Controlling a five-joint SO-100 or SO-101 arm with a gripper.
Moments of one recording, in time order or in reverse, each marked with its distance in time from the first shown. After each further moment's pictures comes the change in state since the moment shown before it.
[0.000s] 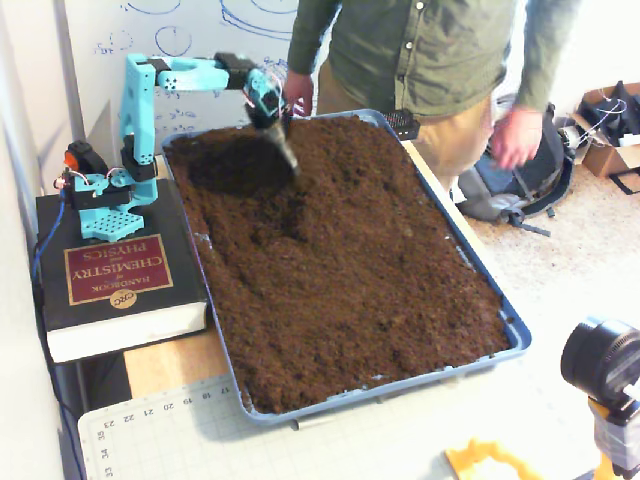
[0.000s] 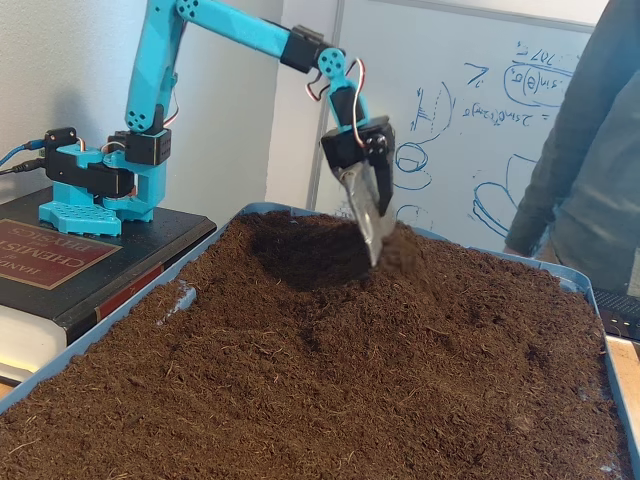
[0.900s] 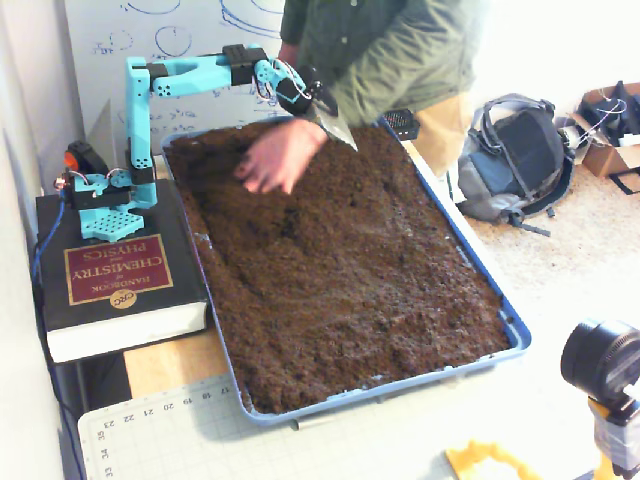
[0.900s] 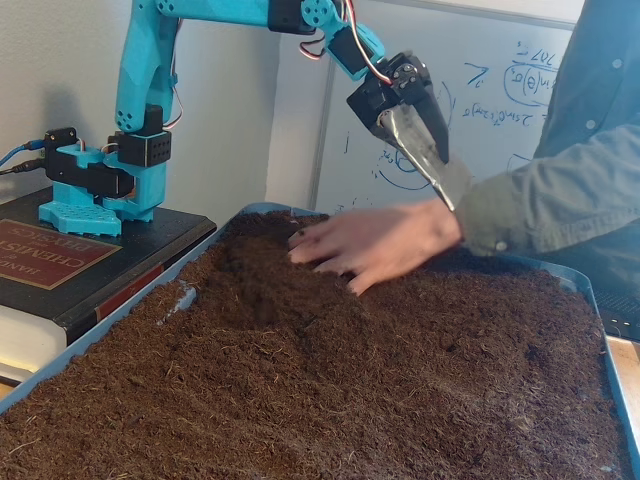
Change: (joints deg) arm 13.5 1.3 -11.3 -4.0 -14.0
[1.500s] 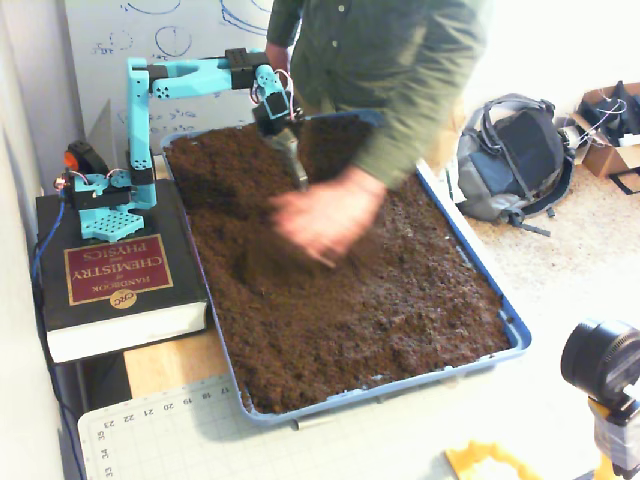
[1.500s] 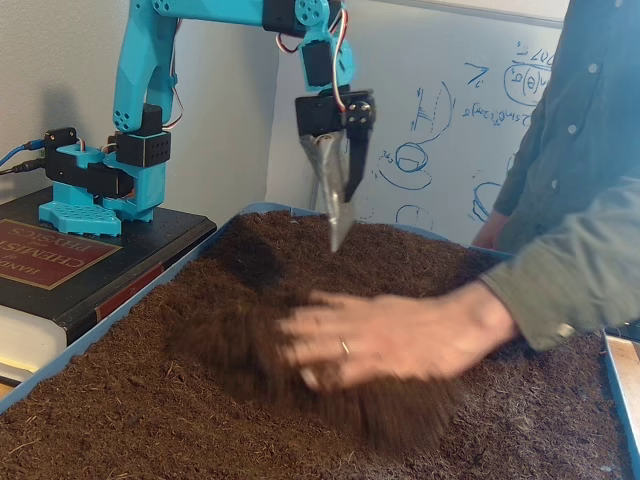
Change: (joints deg) arm 1.9 0.0 0.0 36.6 -10.1
